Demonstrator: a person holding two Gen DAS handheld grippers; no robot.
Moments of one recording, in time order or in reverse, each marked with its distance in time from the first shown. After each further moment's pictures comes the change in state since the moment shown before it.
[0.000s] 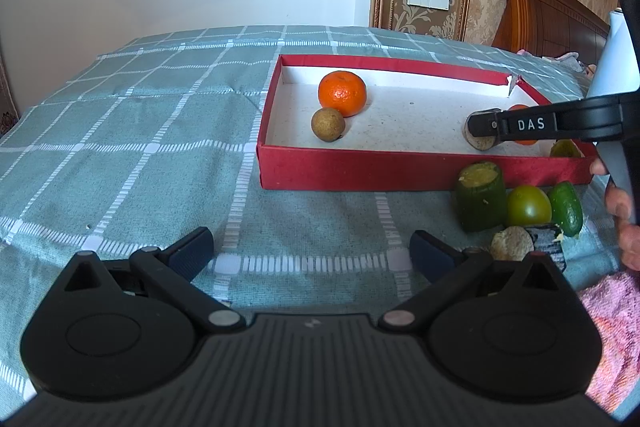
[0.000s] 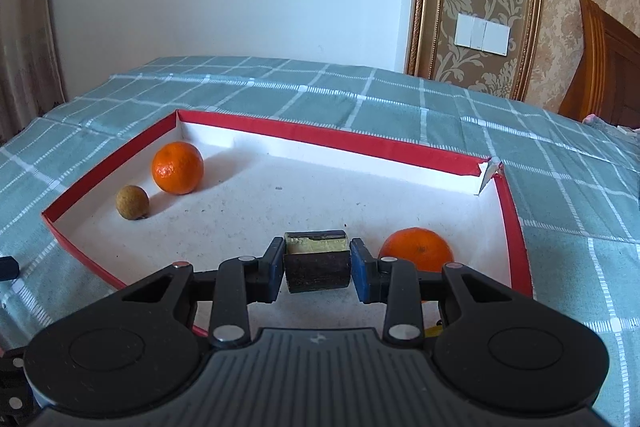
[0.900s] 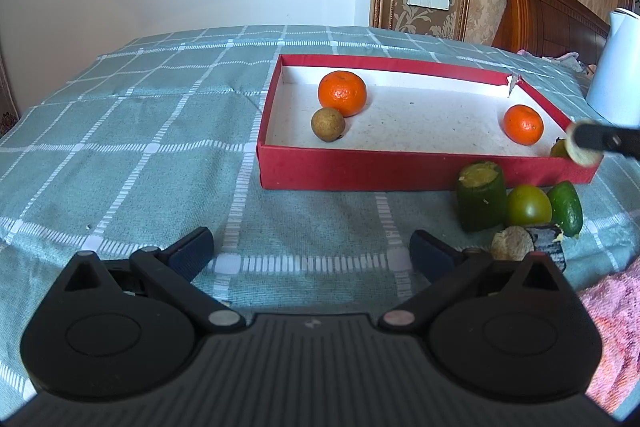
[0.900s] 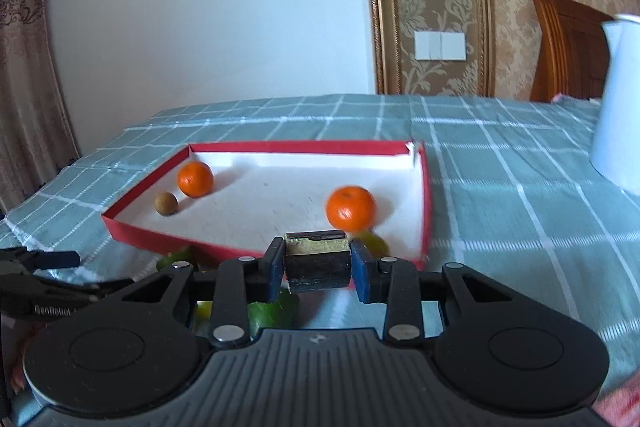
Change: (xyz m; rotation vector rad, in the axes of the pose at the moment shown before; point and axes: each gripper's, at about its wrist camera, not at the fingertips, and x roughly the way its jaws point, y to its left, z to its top) left arm 0.000 0.000 0.000 0.002 0.001 0.001; right arm -0.096 -0.034 -0.040 0.126 -0.127 0.037
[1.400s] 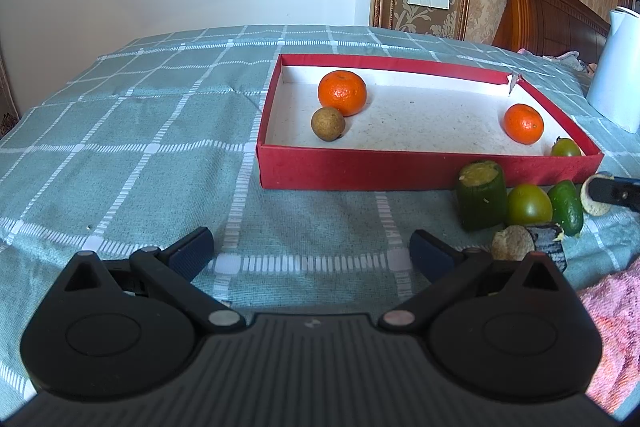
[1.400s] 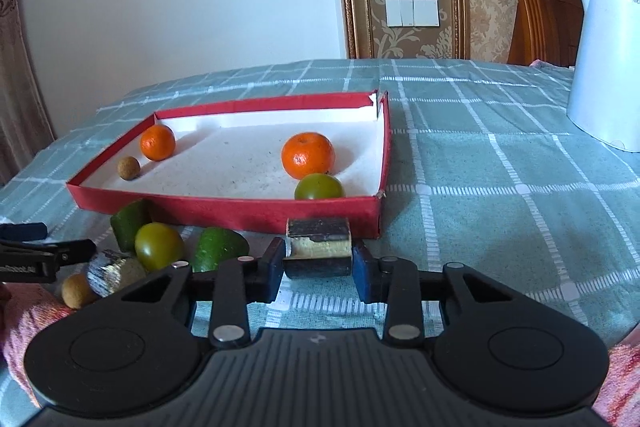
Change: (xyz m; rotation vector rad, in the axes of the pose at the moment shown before) left arm 0.001 0.001 0.000 0.002 0.001 0.002; right arm -0.002 -0.026 -0.033 0.064 0.072 -0.050
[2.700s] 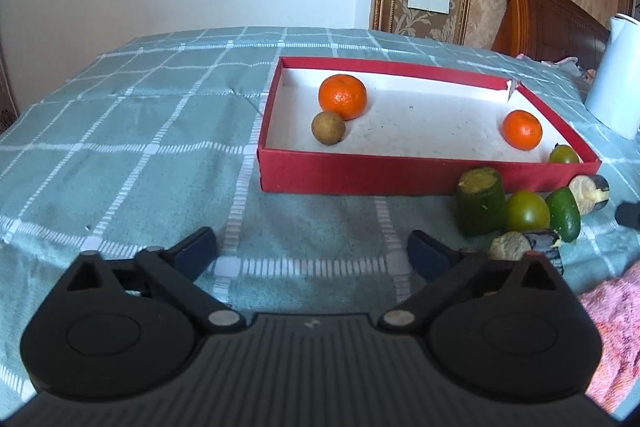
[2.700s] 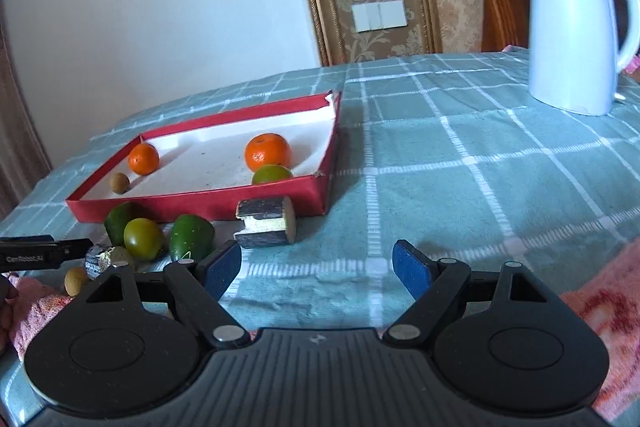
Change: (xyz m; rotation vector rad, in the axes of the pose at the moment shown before) left arm 0.000 0.003 0.000 -0.015 -0.003 -0.011; right arm -0.024 -0.033 -0.020 0.091 -0.034 -0.003
